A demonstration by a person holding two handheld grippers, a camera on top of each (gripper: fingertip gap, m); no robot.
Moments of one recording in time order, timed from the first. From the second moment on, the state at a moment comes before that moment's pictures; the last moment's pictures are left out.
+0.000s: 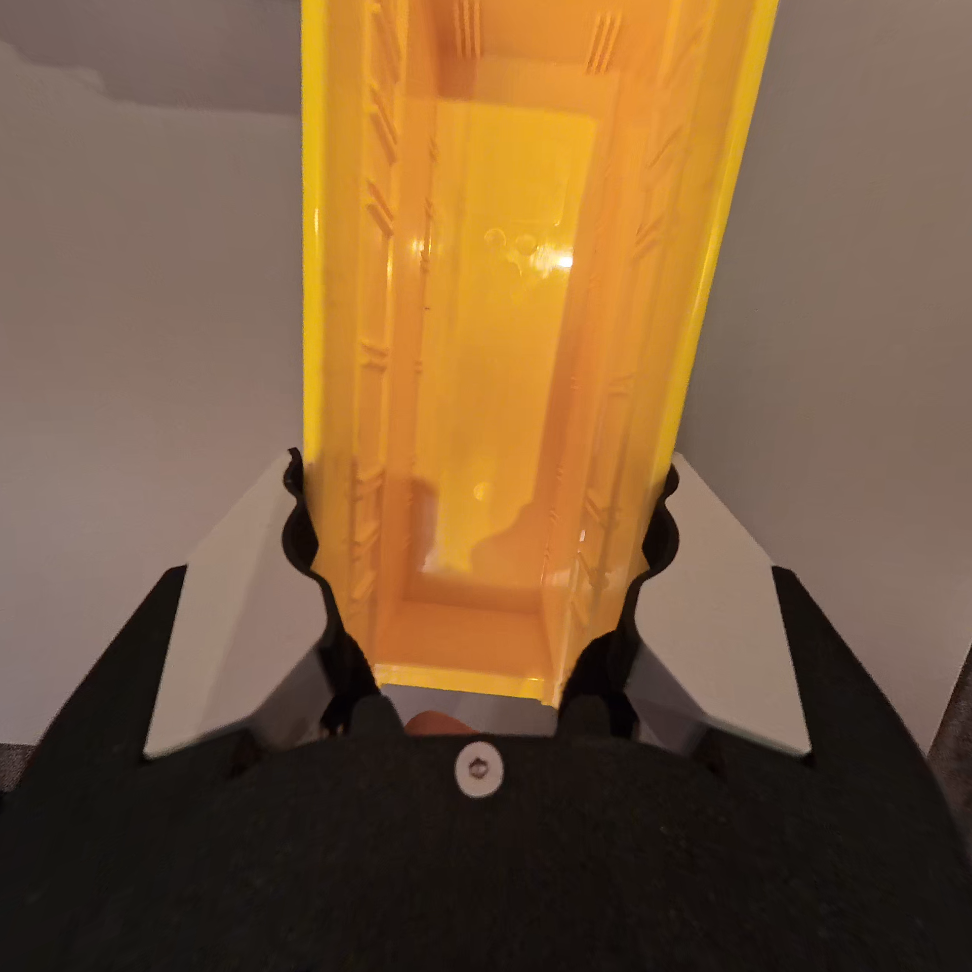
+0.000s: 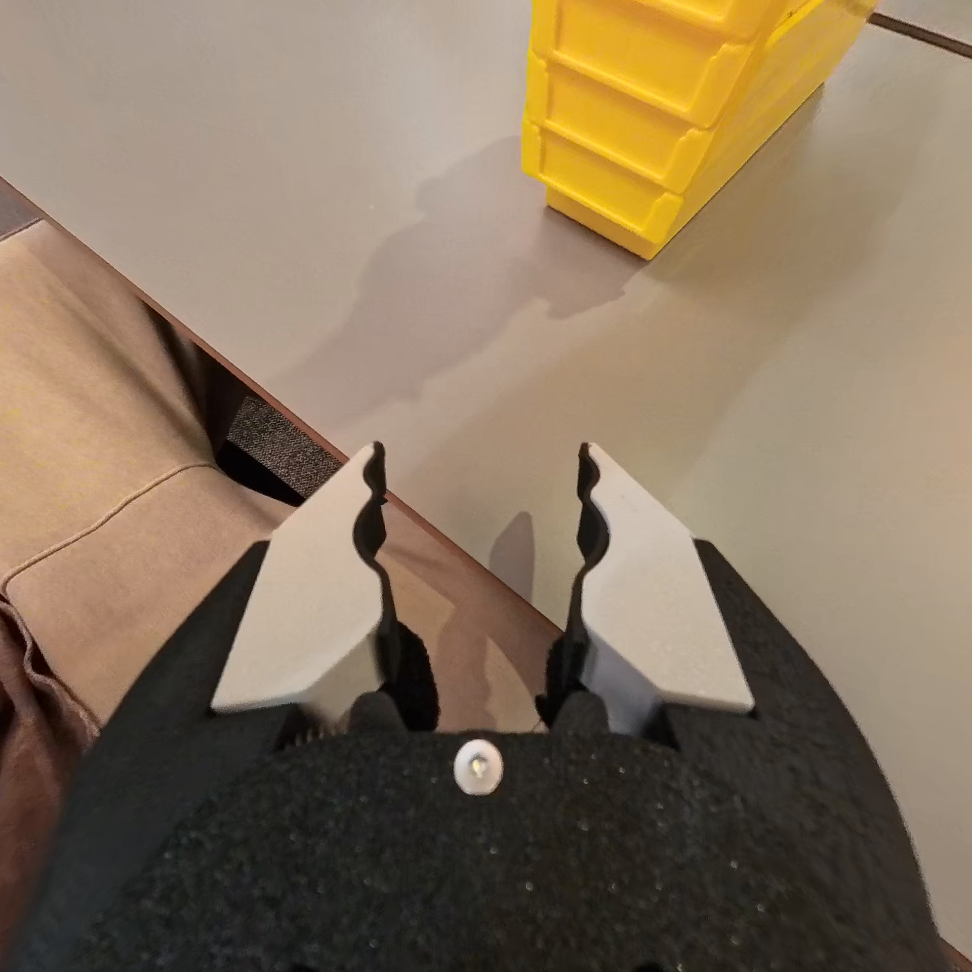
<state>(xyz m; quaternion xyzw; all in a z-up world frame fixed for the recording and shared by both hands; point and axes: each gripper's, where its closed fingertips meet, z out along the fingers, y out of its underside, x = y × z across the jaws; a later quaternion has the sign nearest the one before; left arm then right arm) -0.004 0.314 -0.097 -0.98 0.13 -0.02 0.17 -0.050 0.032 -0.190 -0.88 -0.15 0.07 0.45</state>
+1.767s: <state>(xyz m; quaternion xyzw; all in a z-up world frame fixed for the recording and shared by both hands) -0.290 0.177 -0.125 -0.73 0.39 -0.23 0.51 0.010 0.339 -0.069 -0.99 0.08 -0.02 0.10</state>
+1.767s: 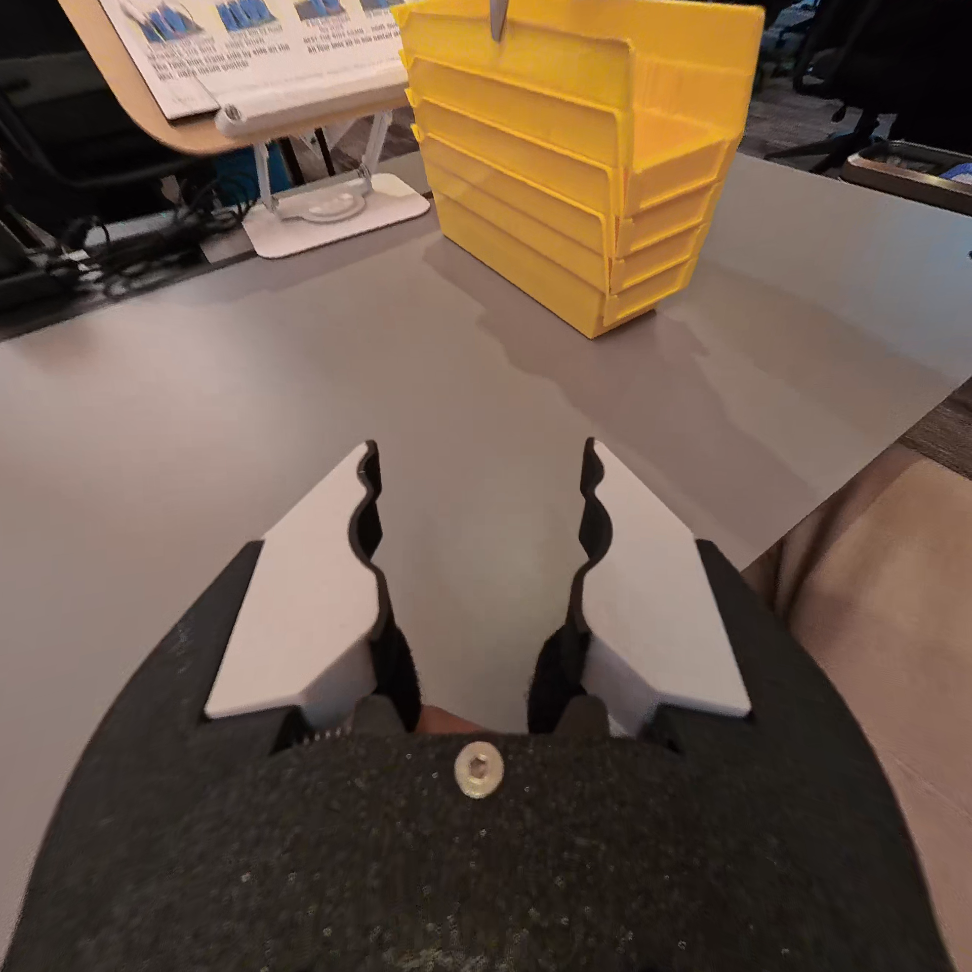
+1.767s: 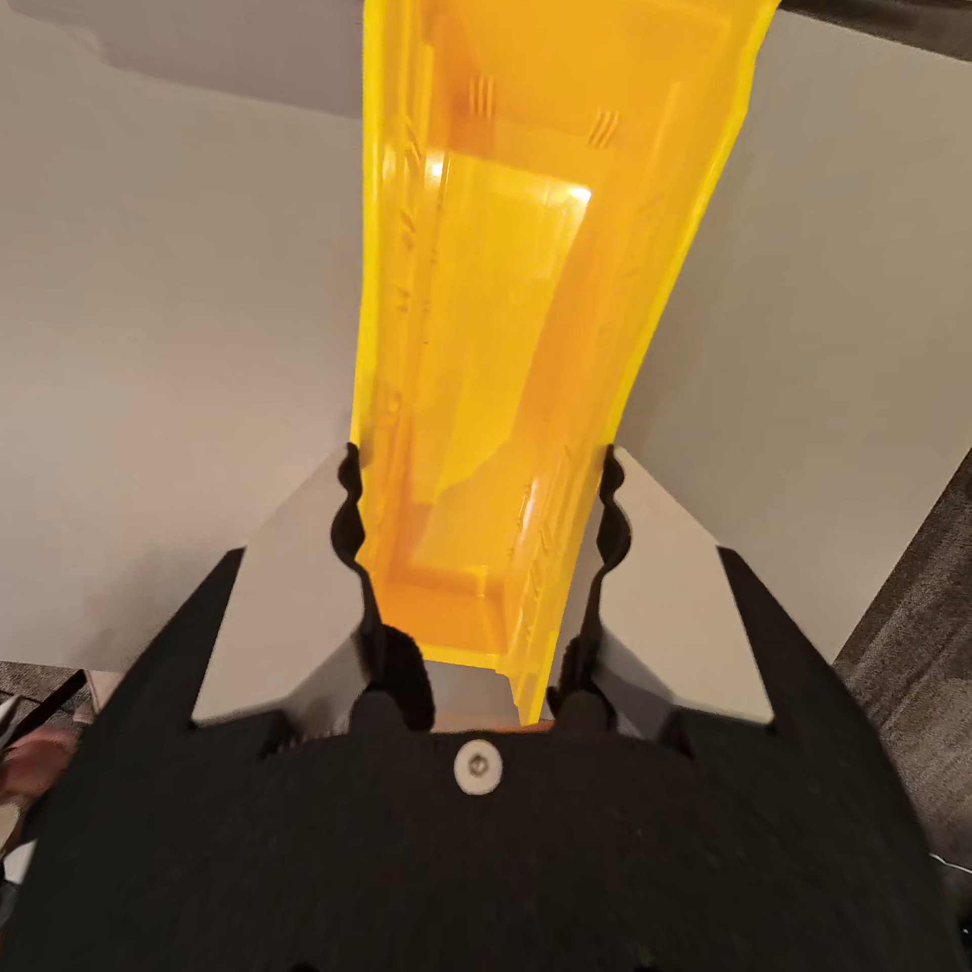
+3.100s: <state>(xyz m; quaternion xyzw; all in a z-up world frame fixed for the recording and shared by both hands) -0.296 0.178 -0.134 -0.76 0.38 -0.24 0.47 0.035 0.285 0.043 -0.99 0.10 -0.03 0.13</state>
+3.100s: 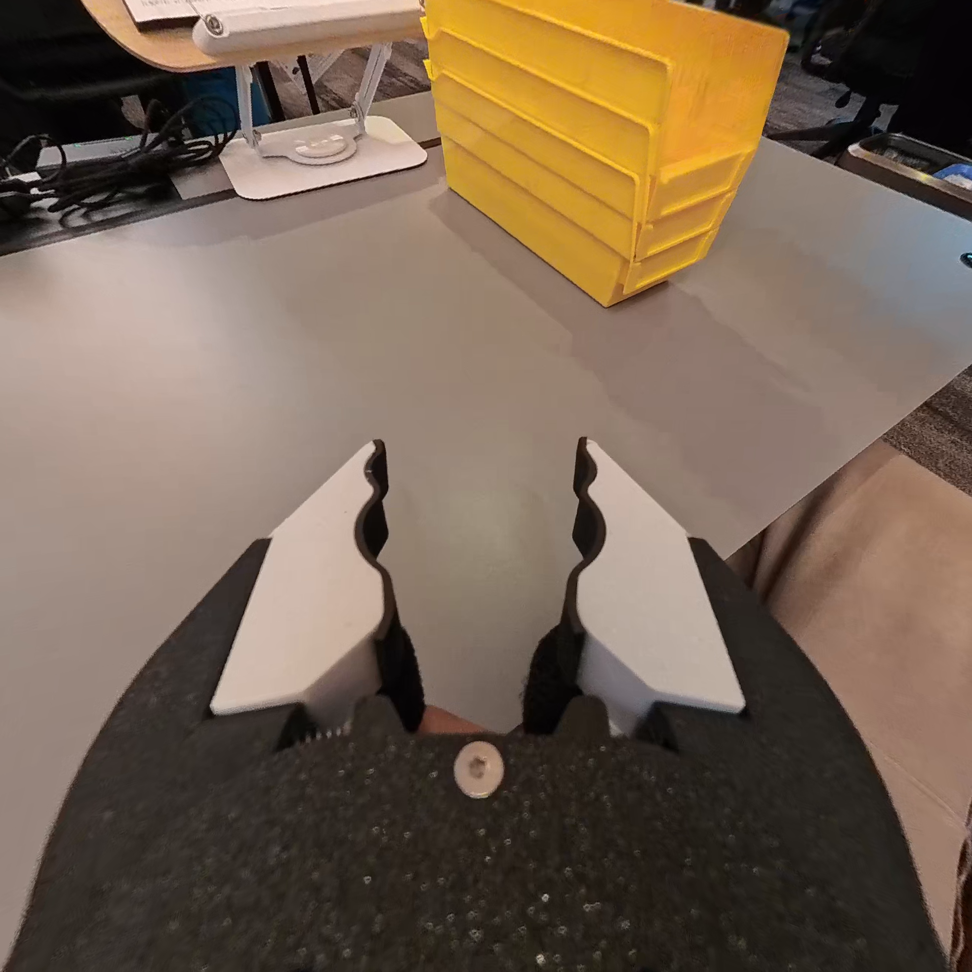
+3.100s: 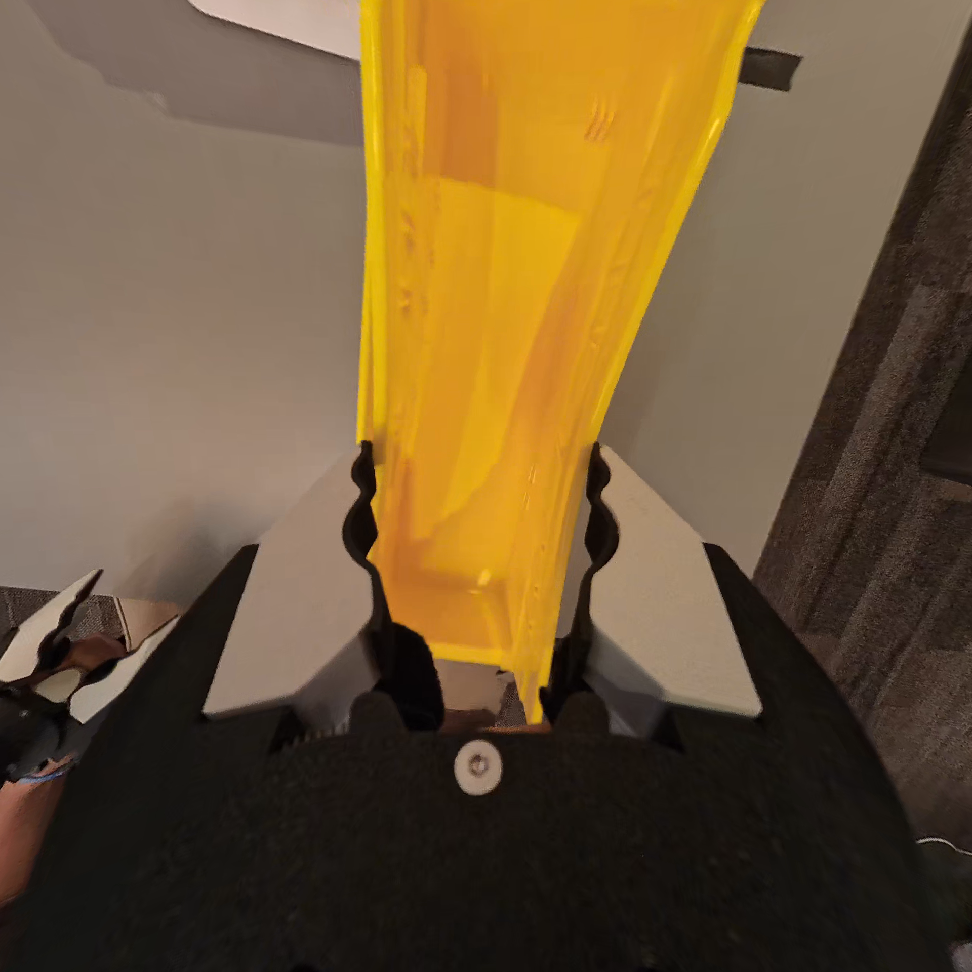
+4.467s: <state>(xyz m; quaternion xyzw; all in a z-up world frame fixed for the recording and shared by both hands) -0.296 0.186 -0.155 -0.77 0.38 -0.22 0.46 0.168 0.261 -0.093 -0.95 0.09 -0.03 0.29</state>
